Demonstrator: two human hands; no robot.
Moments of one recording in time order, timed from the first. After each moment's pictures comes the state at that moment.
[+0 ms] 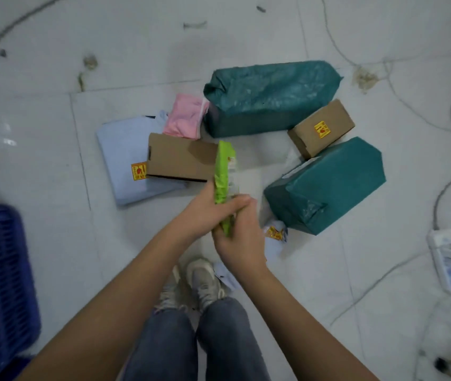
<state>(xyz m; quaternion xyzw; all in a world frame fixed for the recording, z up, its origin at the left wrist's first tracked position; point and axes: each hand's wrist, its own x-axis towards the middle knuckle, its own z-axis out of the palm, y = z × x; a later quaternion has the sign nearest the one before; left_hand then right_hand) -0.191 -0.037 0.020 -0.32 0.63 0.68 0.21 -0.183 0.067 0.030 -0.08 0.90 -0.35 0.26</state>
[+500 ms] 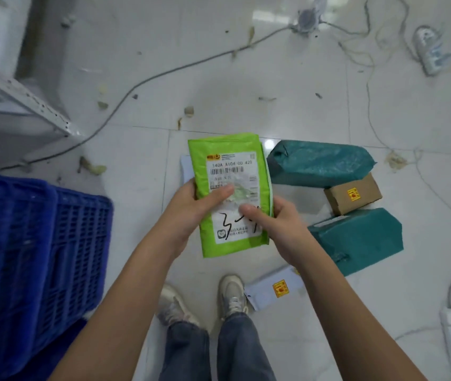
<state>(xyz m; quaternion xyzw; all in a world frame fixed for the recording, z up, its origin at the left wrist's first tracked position) -0.114 -0.171 0.216 -0.39 0.48 0.78 -0.03 -0.210 -0.034 0.202 -0.03 0.65 -0.58 0.48</state>
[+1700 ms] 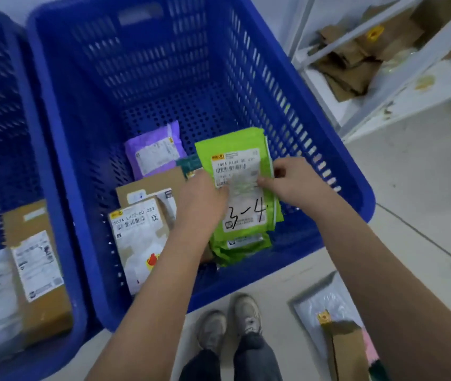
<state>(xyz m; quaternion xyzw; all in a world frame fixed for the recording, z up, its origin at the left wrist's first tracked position) 0.266 -0.384 0.324 -0.80 0.44 0.38 -0.16 0.125 -0.452 0.319 -0.65 0.61 -0.05 0.45</state>
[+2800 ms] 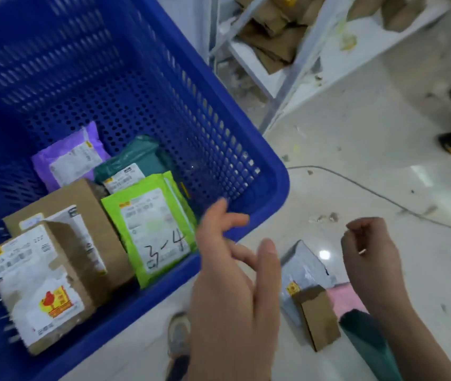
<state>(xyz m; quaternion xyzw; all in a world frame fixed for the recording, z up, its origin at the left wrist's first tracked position) 0.120 -0.310 0.369 -0.64 0.49 0.39 -0.45 -0.078 -0.343 0.297 -0.49 0.81 -0.19 0.25</state>
